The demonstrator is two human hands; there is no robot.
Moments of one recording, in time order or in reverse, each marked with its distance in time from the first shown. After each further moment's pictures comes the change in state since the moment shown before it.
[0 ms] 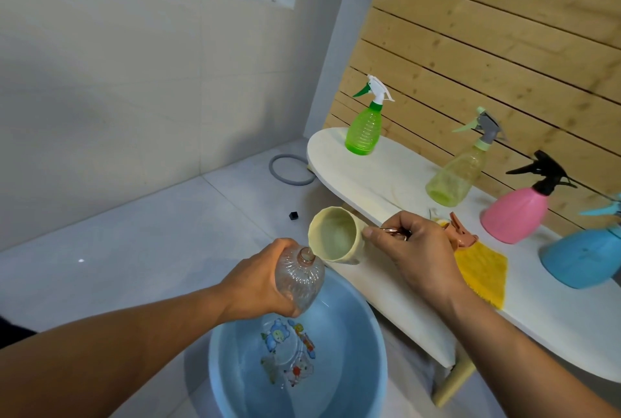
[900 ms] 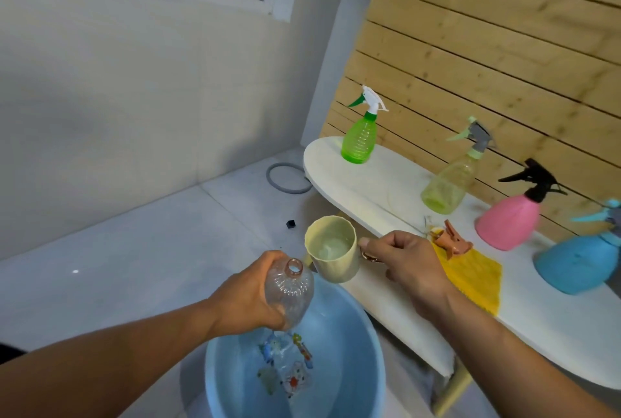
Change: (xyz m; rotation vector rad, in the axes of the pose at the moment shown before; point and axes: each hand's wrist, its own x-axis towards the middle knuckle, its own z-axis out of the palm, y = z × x) left_hand -0.007 -0.014 0.000 -0.023 0.018 -0.032; right_hand 0.006 0.014 0.007 0.289 -0.090 0.271
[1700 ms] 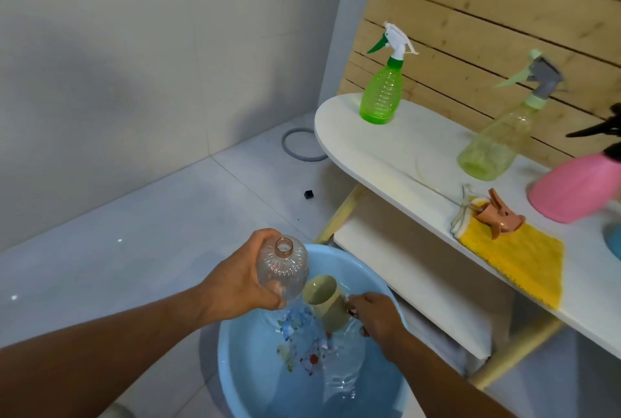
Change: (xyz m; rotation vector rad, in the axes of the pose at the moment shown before) left_hand 0.014 -0.034 -0.002 -0.071 0.040 -0.070; right_hand 0.032 0.205 0.075 -0.143 -0.124 0.464
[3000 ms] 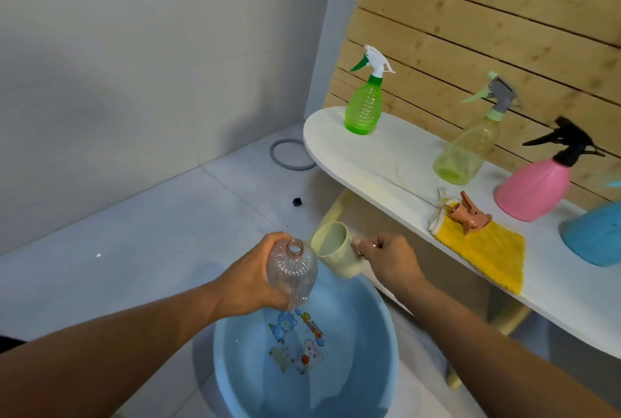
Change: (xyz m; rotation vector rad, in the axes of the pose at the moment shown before) left_hand 0.003 0.022 0.011 -0.056 -0.084 0.071; right_hand -0.056 -0.114 -0.059 -0.189 0.227 -0.326
